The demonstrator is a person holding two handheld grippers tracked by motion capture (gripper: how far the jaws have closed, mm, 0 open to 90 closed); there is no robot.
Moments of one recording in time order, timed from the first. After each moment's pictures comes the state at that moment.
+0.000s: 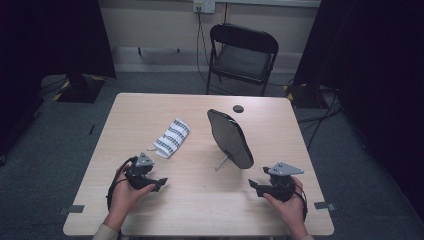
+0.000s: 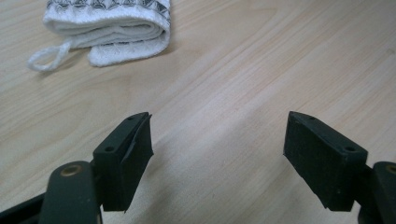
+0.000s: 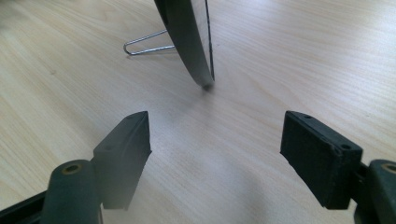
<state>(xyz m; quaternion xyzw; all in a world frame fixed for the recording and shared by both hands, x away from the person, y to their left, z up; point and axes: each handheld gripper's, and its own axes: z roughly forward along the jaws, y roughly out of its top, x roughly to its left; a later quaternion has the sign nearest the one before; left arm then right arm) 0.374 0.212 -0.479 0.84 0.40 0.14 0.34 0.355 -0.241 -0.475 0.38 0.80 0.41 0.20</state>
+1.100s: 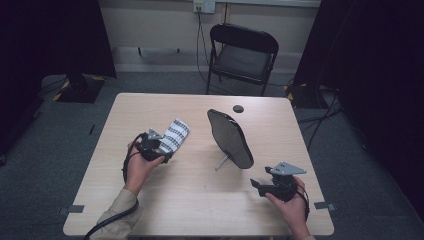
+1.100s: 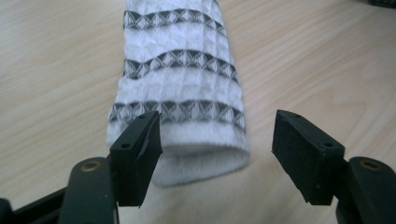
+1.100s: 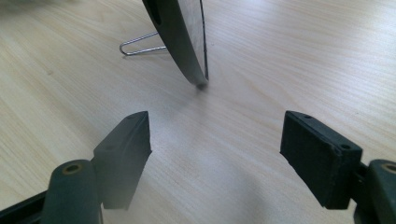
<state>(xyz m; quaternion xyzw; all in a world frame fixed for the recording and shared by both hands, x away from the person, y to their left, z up) 0.458 0.193 -0.472 0.82 0.42 0.18 0.34 0.355 -0.246 -0.474 0.39 0.80 0.41 0.20</state>
